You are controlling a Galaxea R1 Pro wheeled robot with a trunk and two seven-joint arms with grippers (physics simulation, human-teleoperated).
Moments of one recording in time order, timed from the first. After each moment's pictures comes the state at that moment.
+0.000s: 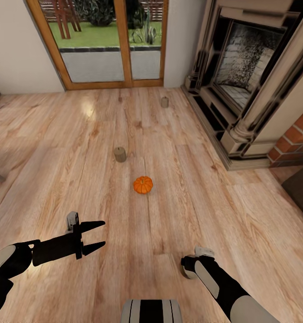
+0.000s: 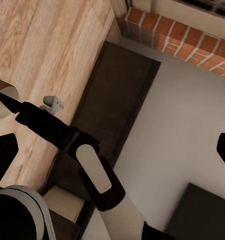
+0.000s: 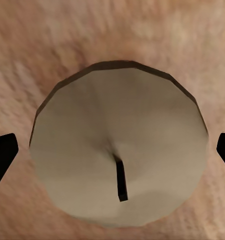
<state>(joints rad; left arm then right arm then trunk) -0.30 0.50 -0.15 -1.52 2.13 1.00 0.20 -0.56 -0.02 0.39 -0.67 -0.65 0.46 -0.38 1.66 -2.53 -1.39</state>
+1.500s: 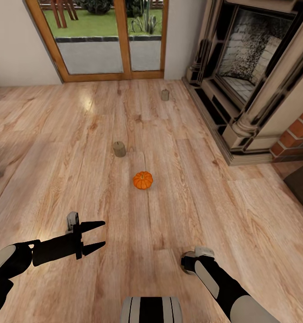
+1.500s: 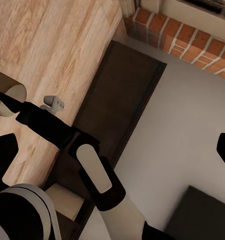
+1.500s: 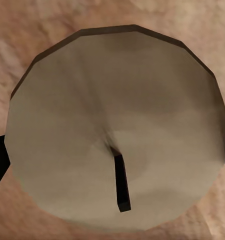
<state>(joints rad) -0.30 0.50 -0.15 -1.52 2.13 1.00 0.20 -0.56 -0.02 0.39 -0.67 -0.65 0.46 -0.38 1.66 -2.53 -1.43</state>
